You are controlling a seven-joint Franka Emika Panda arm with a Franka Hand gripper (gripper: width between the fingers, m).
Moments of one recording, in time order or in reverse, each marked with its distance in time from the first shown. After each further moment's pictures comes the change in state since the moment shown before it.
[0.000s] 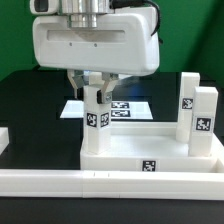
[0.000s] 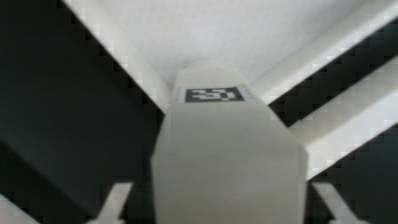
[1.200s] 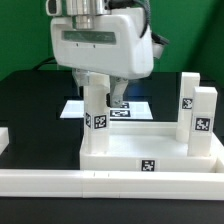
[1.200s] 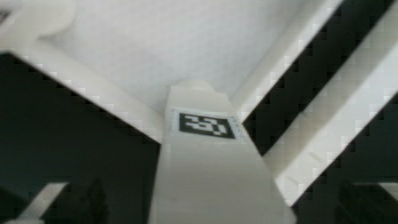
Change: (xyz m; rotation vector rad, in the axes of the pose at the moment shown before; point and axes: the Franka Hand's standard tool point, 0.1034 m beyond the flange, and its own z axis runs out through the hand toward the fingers) arm -0.007 -0.006 0.001 0.007 -0.014 0.098
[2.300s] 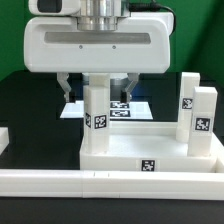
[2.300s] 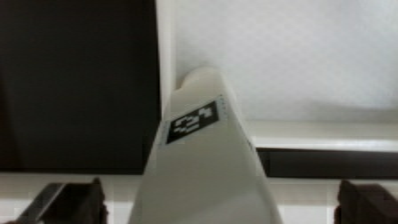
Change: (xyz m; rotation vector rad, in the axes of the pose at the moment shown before) arm 0.000 0.002 0.001 -0.050 0.000 -0.926
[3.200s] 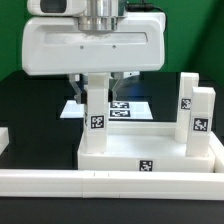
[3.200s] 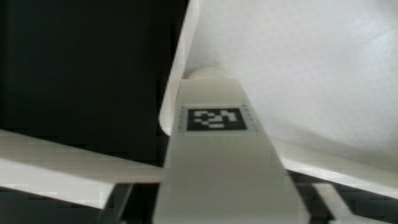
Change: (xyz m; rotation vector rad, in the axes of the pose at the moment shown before) arm -0.001 0.003 0.000 0.000 0.000 -0.167
